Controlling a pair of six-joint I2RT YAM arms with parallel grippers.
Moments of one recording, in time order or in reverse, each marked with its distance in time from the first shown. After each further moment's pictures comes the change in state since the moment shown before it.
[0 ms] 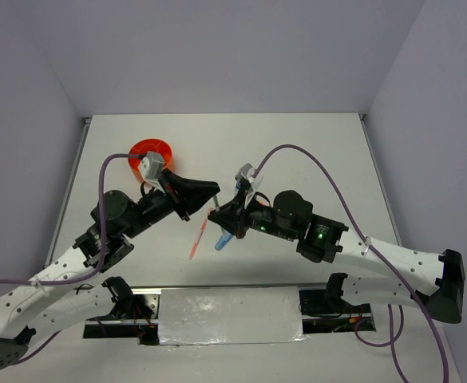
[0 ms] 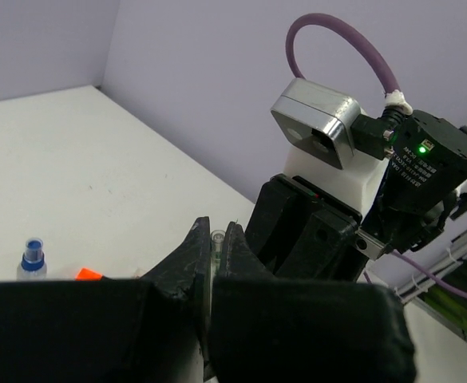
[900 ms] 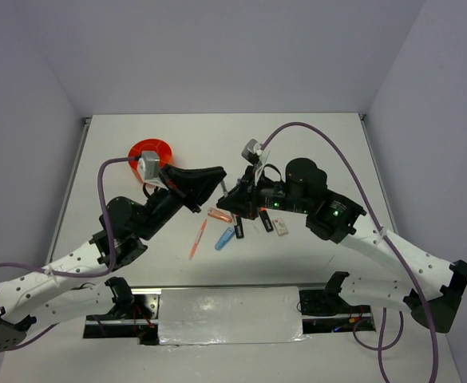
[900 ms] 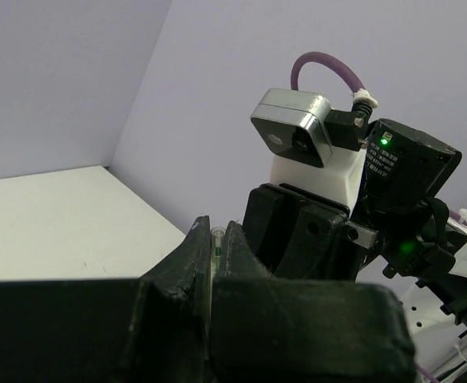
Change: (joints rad) left arm -0.125 0.087 -0.037 0.331 -0.261 0.012; right arm -0.219 0.048 0.280 -0.307 -0.321 -0.014
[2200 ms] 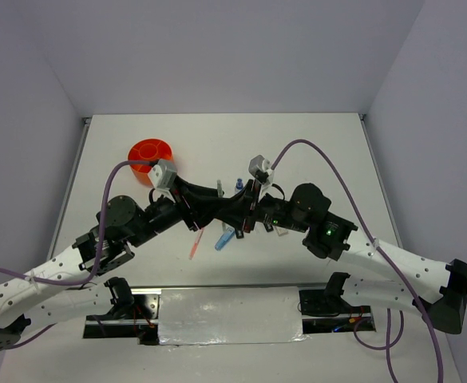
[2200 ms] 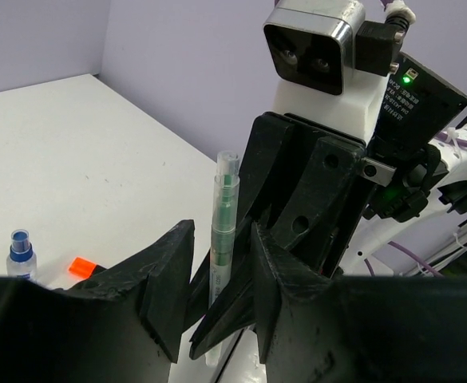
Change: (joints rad) left arm -0.057 -0.080 0.103 -0.402 0.068 0.064; right arm 0.106 -0.085 -0.262 0.407 0.059 0.065
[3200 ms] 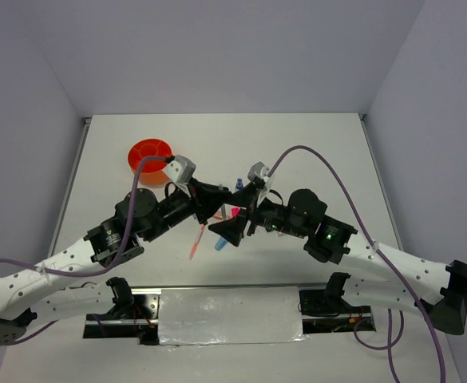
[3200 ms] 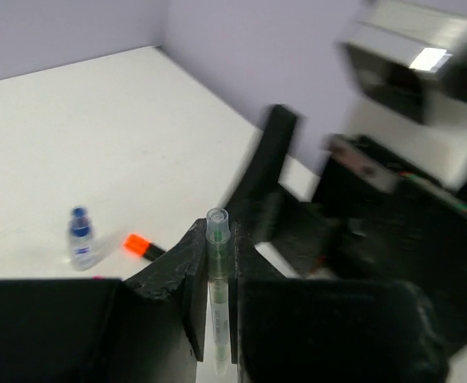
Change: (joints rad) left arm 0.005 0.090 0.048 -0.072 -0.073 0.058; right arm 0.017 -0.013 -0.046 -0.057 0.093 -0.070
